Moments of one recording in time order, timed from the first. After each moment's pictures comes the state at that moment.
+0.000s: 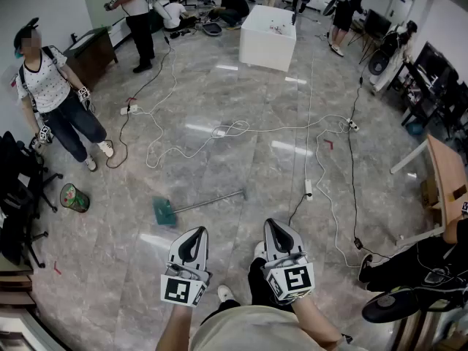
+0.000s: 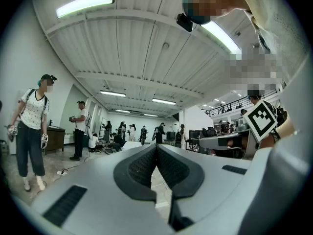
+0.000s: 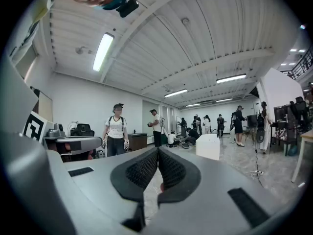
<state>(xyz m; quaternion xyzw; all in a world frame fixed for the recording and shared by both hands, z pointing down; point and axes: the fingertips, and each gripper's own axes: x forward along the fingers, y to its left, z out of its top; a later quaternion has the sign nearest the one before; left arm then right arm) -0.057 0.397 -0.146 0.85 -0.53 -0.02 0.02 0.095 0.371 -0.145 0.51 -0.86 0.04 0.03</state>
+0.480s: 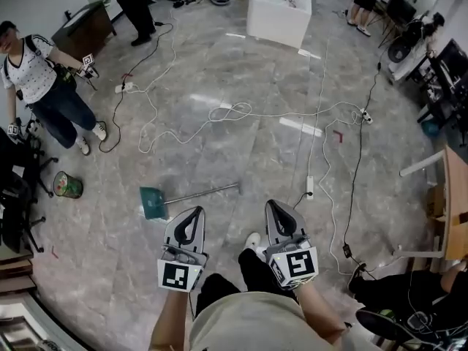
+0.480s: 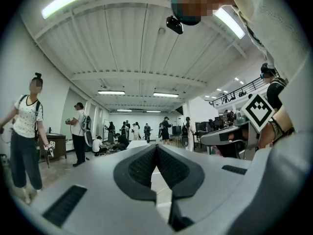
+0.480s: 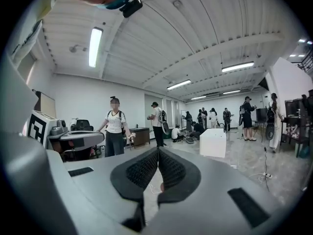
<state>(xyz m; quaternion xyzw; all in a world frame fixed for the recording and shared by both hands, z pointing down) 0.028 0.163 -0.125 0.82 -0.57 -0.02 0.00 0.179 0.133 -0.107 0.46 -0.88 0.05 0.06</state>
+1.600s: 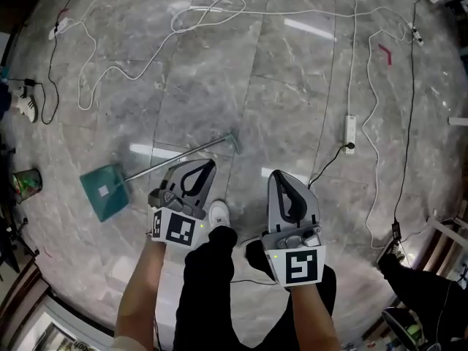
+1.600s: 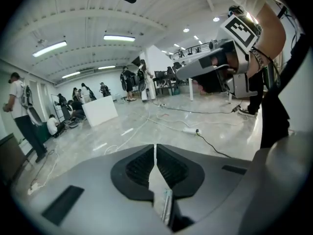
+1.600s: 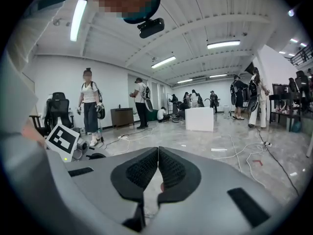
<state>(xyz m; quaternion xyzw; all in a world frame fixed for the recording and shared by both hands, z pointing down) 0.108 -0.111 0.514 0.89 -0.33 0.30 0.00 0.213 -0.120 0.401 0.55 -0.82 0.13 0.07</state>
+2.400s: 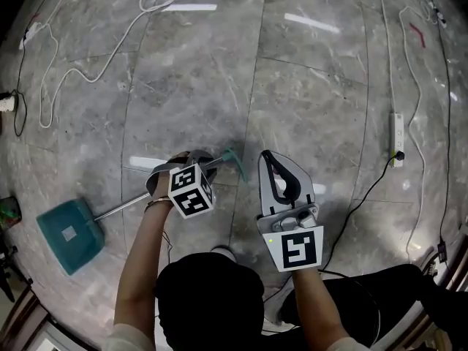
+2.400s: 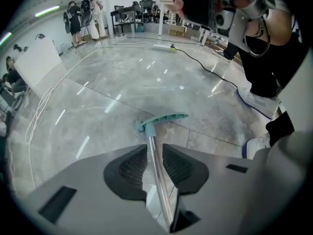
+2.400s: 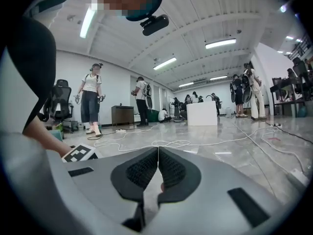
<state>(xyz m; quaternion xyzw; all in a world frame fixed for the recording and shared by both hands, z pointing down) 0.085 -0.126 0.975 0.80 -0.07 0.59 0.09 0.188 -0.184 0.748 0.54 -0.84 0.10 0.03</state>
